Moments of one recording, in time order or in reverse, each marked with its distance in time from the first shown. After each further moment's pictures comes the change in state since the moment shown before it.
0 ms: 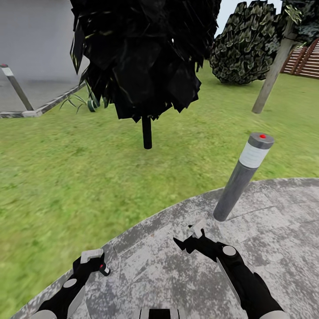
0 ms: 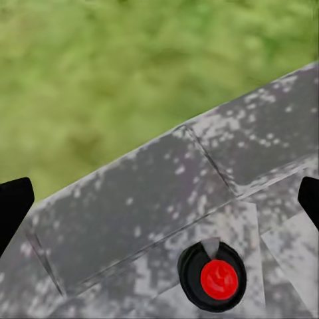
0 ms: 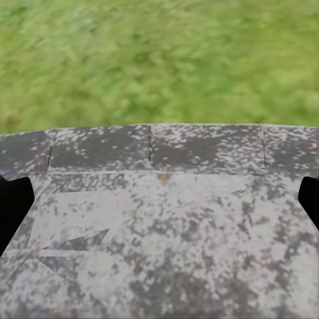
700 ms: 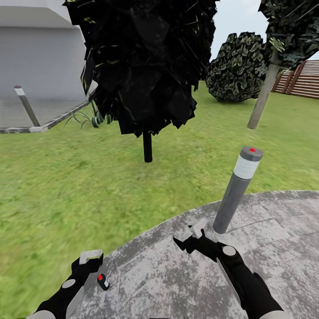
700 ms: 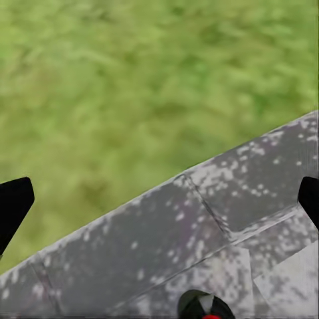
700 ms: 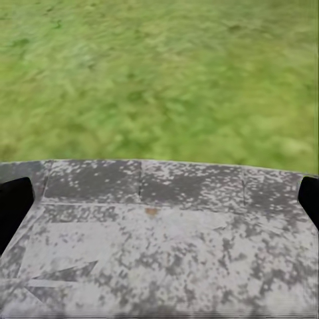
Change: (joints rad) left arm 0.001 0.008 -0.002 0.003 0.006 0.013 -0.001; right arm 0.000 0.000 0.000 0.001 0.002 0.000 0.000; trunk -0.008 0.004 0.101
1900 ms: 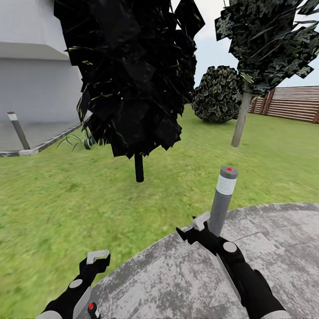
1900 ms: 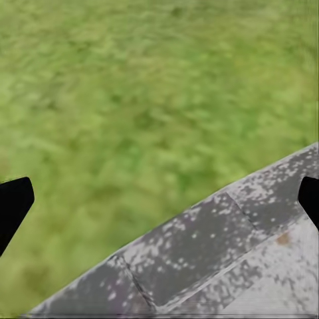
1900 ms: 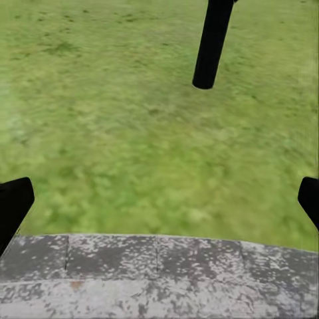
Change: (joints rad) left arm 0.003 -0.042 -0.011 -0.006 -0.010 0.003 -0.010; right arm 0.002 -0.001 0.006 -0.085 -0.002 0.002 -0.123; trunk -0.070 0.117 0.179
